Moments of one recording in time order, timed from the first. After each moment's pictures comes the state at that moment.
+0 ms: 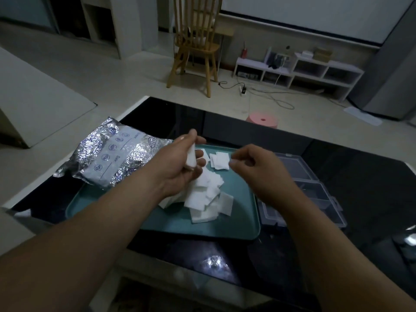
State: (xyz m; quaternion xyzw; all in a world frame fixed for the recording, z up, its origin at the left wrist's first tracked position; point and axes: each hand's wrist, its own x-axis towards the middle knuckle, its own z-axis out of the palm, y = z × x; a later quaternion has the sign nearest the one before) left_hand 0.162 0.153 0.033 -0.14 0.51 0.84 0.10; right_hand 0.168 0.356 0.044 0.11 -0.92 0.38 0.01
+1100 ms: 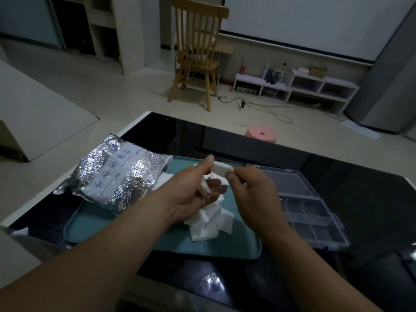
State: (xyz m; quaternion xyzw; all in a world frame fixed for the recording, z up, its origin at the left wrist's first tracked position) left_hand 0.167 0.176 0.030 -0.14 0.51 0.83 0.16; right_hand 0.166 0.340 0.011 0.16 -0.90 0.35 0.19
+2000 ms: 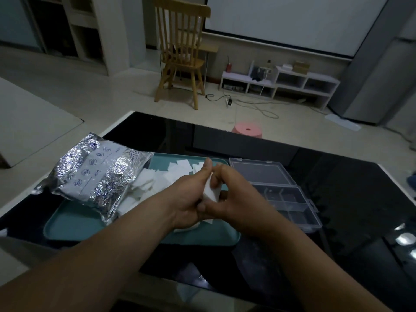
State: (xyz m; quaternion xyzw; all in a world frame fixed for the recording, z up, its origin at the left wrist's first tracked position) left_hand 0.192 0.219 0.028 -0.07 0.50 0.82 0.27; right_hand 0.193 0.372 0.023 0.25 -0.88 0.41 -0.01
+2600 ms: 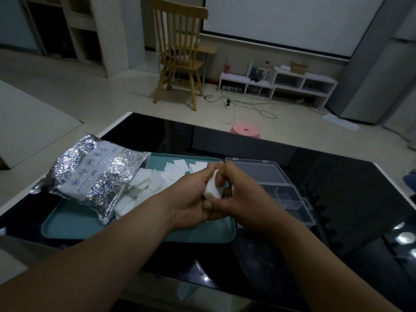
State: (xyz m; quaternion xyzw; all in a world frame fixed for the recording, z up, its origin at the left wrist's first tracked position) left_hand 0.197 0.230 0.032 -0.04 0.45 0.83 0.33; right_hand 0.202 0.390 0.041 0.24 -0.89 0.40 0.00
